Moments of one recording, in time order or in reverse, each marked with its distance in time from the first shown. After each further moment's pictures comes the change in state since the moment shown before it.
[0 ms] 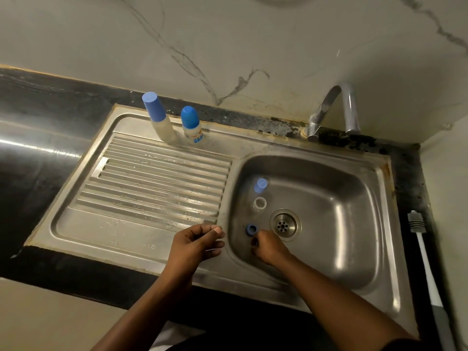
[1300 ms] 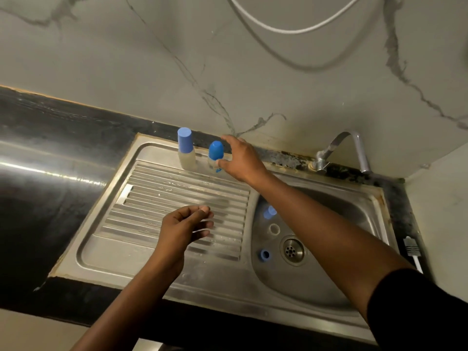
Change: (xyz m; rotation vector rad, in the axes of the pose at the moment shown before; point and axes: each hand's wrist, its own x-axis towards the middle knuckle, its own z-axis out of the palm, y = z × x) left_hand 0.036 0.110 -0.086 -0.097 -0.036 0.146; right_hand 0.042 -0.271 -0.218 0.102 0.523 -0.370
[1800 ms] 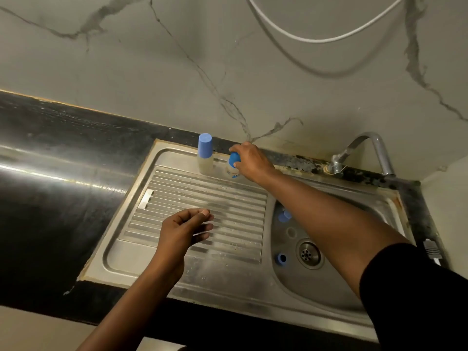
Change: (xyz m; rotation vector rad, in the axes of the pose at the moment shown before) left_hand 0.004 0.014 -0.056 0.019 -0.007 0.020; right_hand 0.040 0.000 0.034 -0.239 -0.080 0.006
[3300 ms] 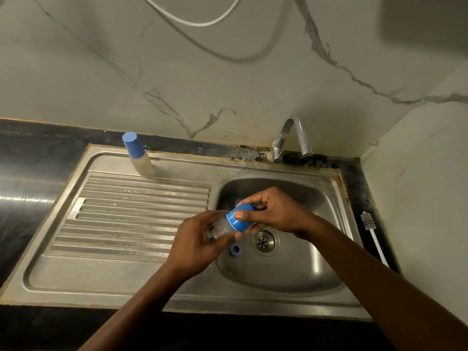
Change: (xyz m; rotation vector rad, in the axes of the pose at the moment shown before) left_hand -0.033 -0.046 0.166 0.767 -0.313 0.601; right_hand -0.247 0.128 -0.103 0.869 -0.298 0.079
